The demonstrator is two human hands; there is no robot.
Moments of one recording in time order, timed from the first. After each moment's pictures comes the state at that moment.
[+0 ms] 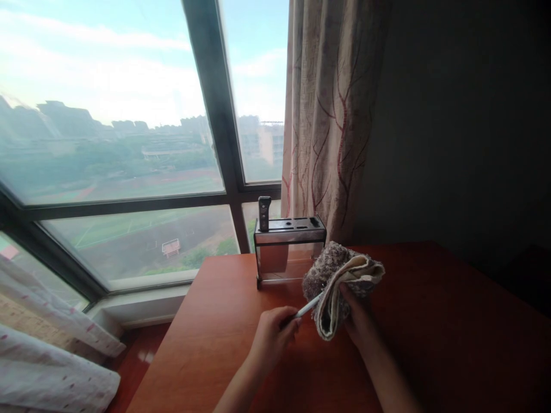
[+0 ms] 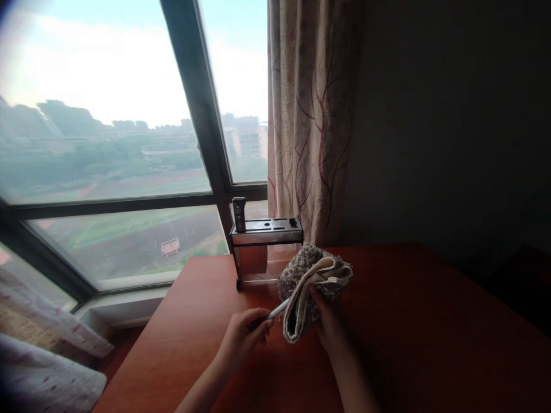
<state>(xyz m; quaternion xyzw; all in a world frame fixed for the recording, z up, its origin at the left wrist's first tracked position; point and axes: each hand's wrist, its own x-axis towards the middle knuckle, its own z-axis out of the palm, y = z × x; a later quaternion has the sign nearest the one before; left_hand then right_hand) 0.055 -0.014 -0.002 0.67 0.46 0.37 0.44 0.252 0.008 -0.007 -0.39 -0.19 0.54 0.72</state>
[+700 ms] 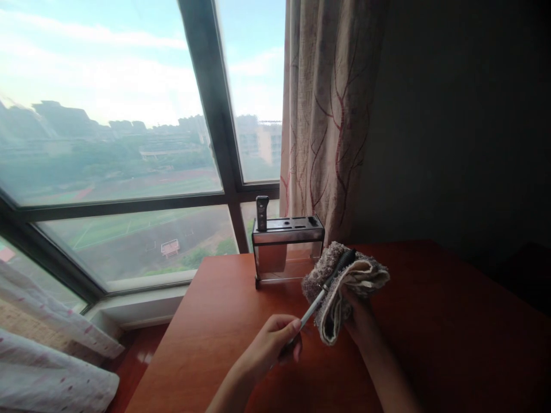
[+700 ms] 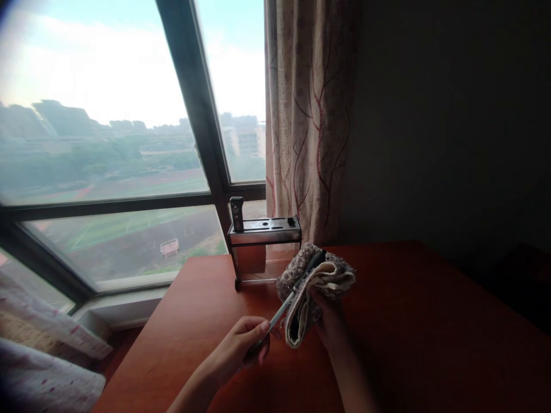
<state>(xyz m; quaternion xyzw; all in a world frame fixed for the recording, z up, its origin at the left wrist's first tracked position) 0.053 -0.024 0.012 0.51 0.35 0.30 0.73 0.257 0.004 -0.007 -0.35 -0.20 0.58 0.71</state>
